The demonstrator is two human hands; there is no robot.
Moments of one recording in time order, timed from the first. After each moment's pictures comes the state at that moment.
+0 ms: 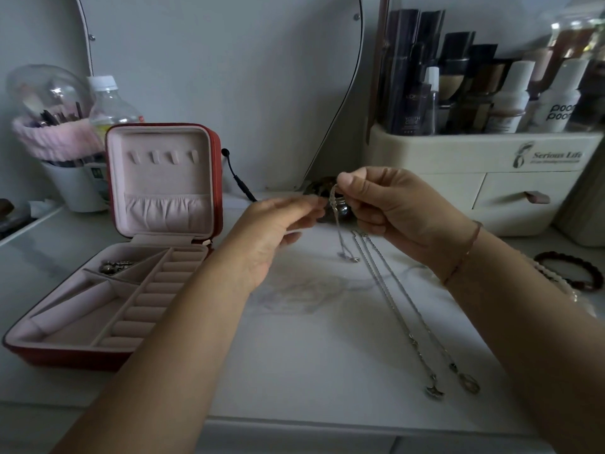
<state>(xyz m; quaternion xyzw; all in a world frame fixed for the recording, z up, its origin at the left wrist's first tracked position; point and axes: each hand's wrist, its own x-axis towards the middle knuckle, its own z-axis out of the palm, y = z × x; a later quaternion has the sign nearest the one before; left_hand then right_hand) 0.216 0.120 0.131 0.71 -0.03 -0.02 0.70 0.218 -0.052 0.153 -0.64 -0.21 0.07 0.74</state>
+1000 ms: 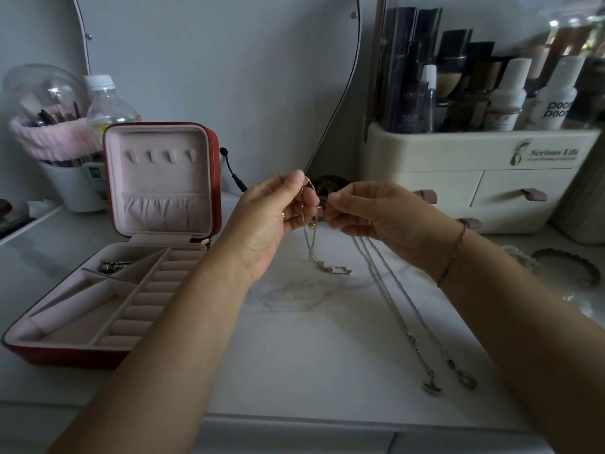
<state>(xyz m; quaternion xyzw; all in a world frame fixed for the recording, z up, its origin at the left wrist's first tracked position) 0.213 0.117 0.138 0.60 -0.12 0.01 0.79 0.221 -0.050 0.146 -0.77 -0.13 0.07 0.62</state>
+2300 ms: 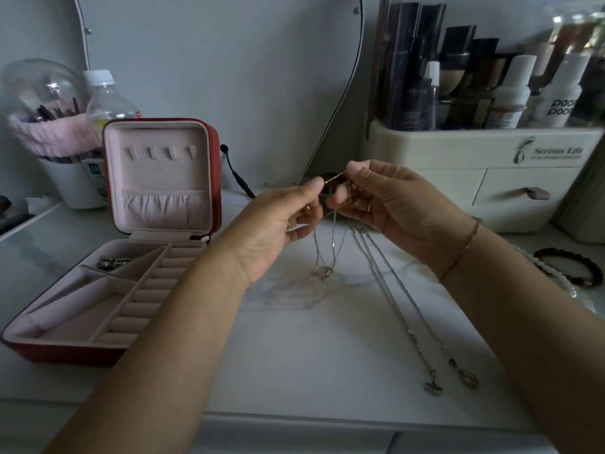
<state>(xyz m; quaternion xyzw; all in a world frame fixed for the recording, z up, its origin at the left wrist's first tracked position) 0.213 0.121 0.136 0.67 -0.12 -0.06 0.73 0.218 -0.051 0.152 -0.60 -0.16 0.08 0.78</state>
